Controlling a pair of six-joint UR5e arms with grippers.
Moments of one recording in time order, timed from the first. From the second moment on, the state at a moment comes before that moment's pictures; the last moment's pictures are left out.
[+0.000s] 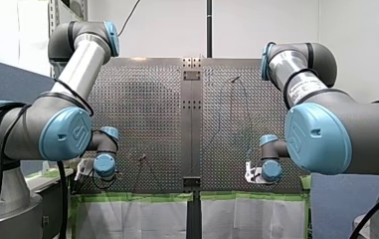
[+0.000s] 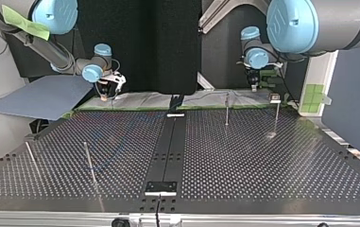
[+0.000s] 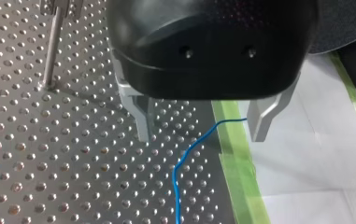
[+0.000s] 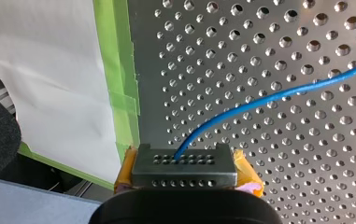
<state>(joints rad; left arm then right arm) 0.02 -2.31 -2.11 -2.26 -1.80 -1.39 1.81 -0.54 1.50 -0.55 1.69 1.53</state>
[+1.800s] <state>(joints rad) 0.04 -2.41 -1.95 -2.23 -1.92 -1.38 1.82 -0.54 1.49 -0.55 1.69 1.51</state>
